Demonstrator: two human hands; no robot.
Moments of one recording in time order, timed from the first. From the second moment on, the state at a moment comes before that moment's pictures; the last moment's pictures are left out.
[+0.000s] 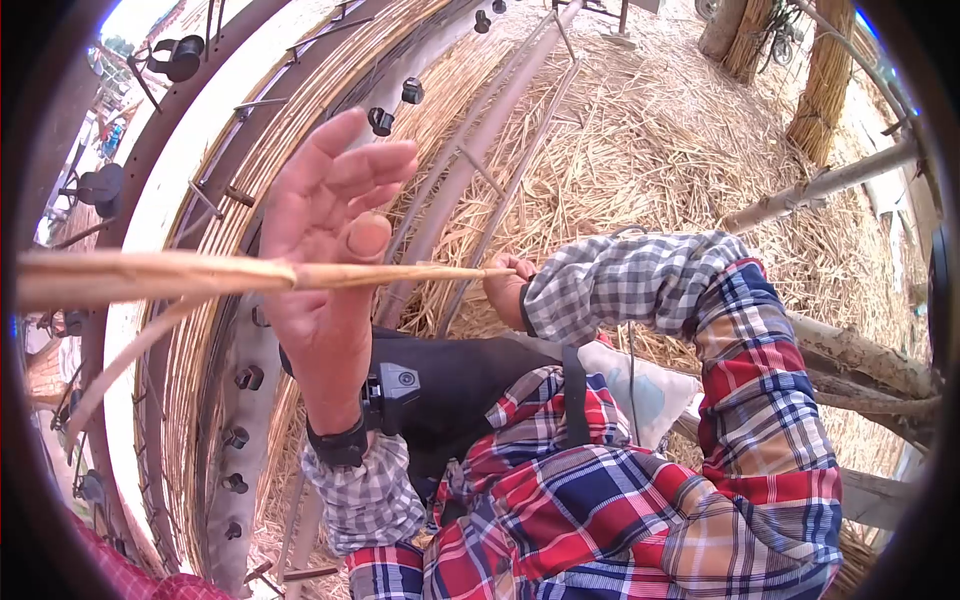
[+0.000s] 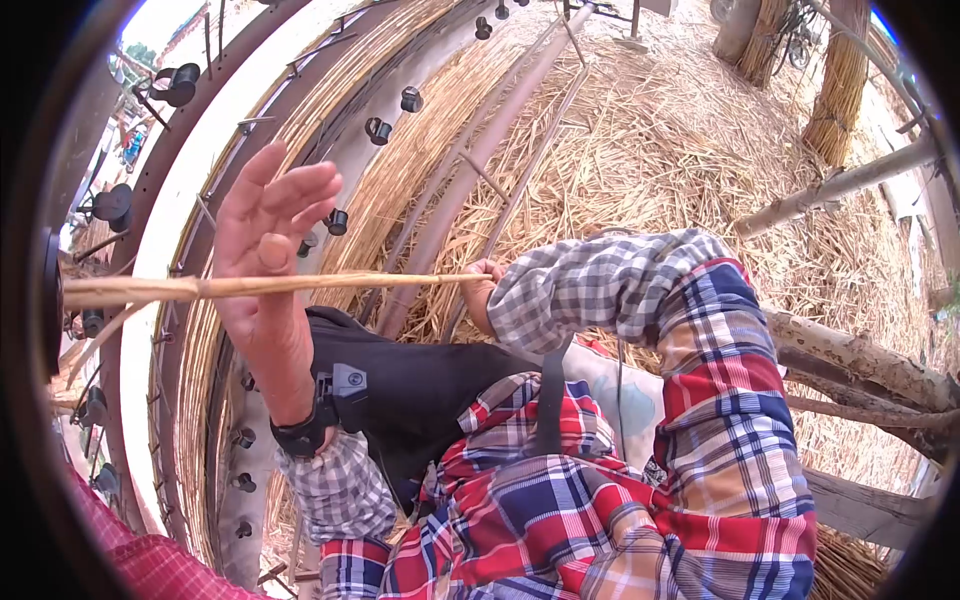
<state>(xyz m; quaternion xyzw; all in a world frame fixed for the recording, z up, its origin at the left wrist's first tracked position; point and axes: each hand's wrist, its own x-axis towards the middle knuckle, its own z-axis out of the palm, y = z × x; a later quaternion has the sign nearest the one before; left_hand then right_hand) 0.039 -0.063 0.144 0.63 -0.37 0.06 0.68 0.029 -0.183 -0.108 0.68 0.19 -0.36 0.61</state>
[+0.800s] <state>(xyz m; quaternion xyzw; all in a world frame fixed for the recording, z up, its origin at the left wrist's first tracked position) -0.042 0.032 0.106 0.37 -0.16 0.23 0.88 -0.003 -0.184 0.047 -0.38 -0.19 0.29 0.86</state>
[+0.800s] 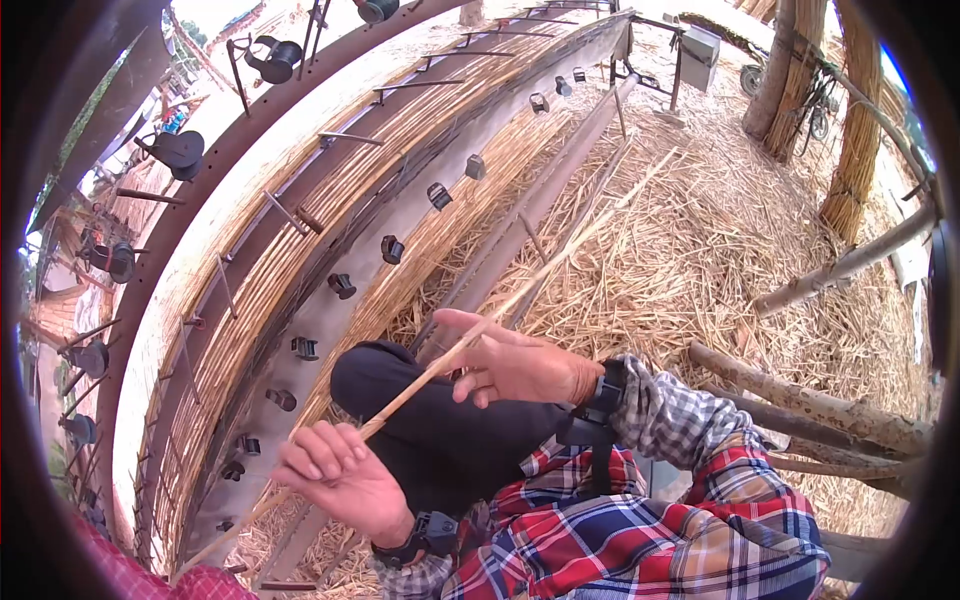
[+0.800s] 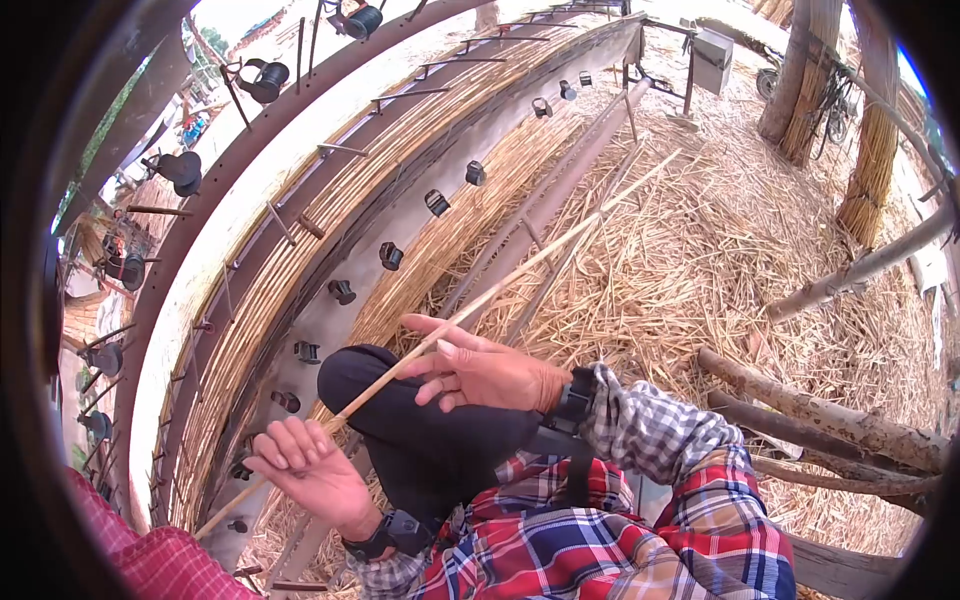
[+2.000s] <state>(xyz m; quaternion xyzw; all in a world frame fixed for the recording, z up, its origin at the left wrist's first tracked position) -0.033 0.192 0.070 0.45 0.03 0.31 0.84 0.338 -0.331 0.127 -0.61 0.13 -0.11 0.78</state>
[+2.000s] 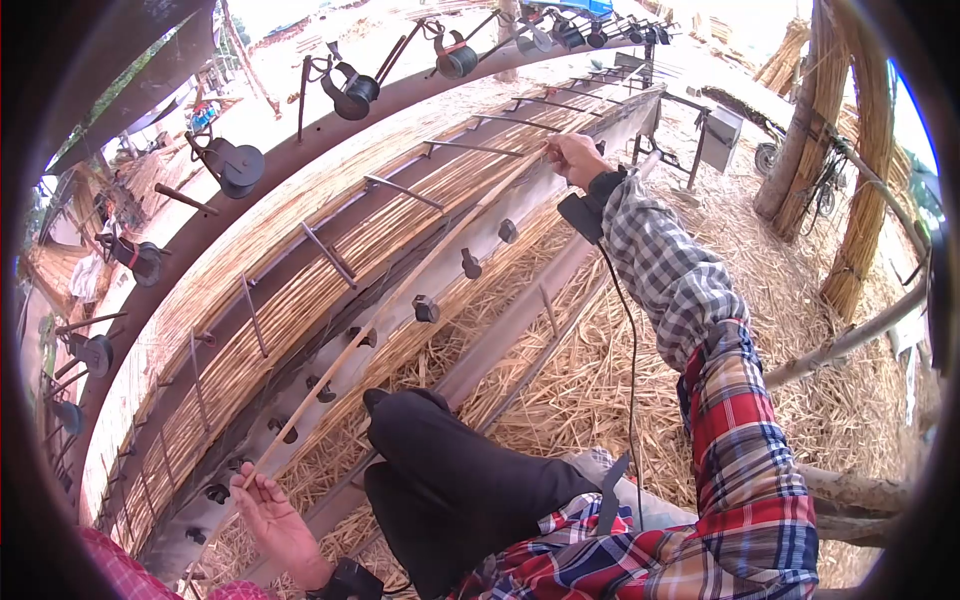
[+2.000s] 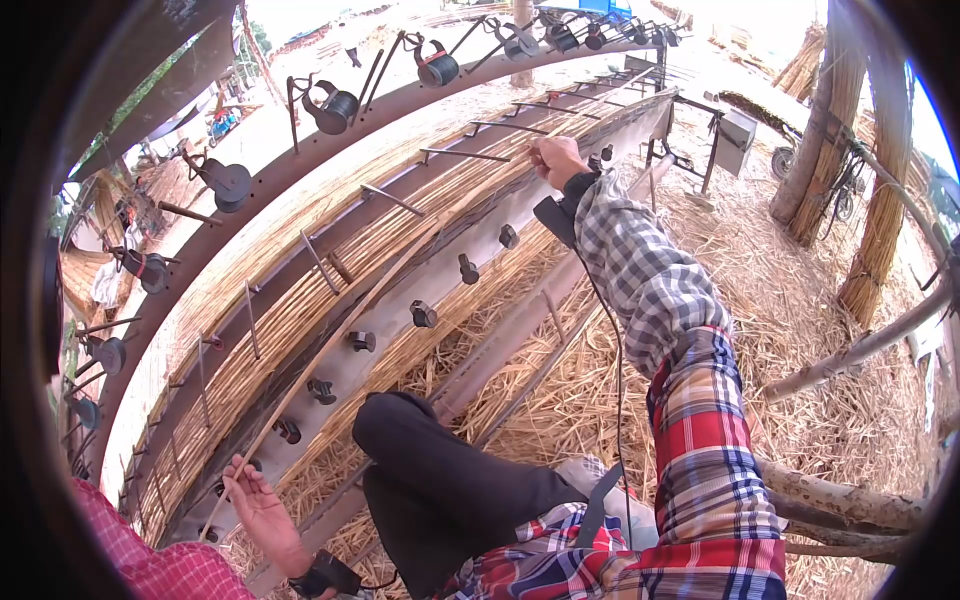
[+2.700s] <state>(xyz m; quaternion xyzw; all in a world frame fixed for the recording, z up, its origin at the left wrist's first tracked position) 0.079 0.121 0.098 0.52 0.02 0.29 0.80 0.326 -0.362 0.152 -0.80 0.11 -0.05 0.59</state>
